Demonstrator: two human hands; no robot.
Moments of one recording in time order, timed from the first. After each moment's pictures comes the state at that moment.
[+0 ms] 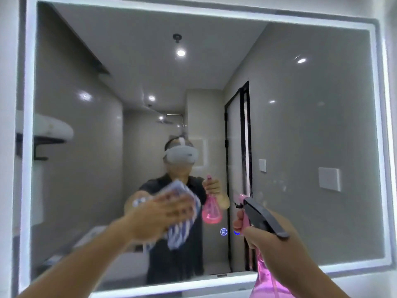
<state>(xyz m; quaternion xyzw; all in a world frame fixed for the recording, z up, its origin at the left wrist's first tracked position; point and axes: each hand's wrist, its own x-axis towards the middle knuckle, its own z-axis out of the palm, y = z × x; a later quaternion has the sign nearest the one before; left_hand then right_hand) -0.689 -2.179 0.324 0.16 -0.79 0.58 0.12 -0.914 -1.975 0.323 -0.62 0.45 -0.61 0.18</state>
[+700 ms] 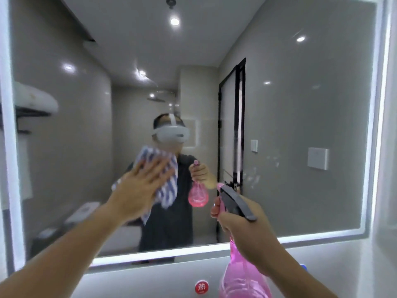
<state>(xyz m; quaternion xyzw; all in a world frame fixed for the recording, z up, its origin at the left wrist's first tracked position) -0.674 -2.189 0.301 0.27 -0.75 0.53 0.30 -0.887 -1.988 0.297 -0.60 0.48 -0.60 0.22</state>
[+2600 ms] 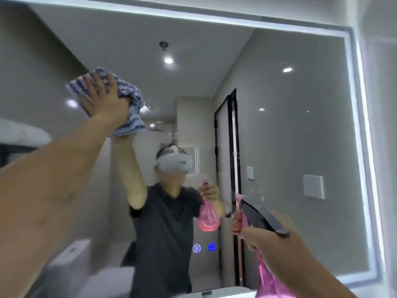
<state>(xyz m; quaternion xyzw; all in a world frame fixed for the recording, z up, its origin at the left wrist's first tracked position) -0.711 -2.211 0.562 0.53 -0.60 0.25 0.54 -0.976 -1.986 0.338 -0.62 0.48 -0.60 0.18</state>
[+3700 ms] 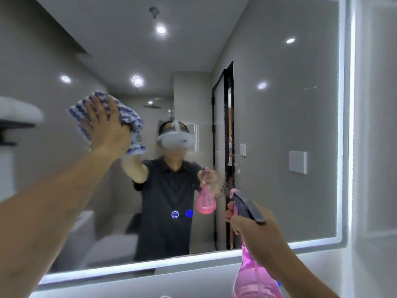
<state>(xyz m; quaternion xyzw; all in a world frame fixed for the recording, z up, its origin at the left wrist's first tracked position) -0.772 -2.175 0.436 0.54 -0.60 0.26 0.53 -1.020 -1.987 0.294 -0.56 0.54 -0.59 0.22</state>
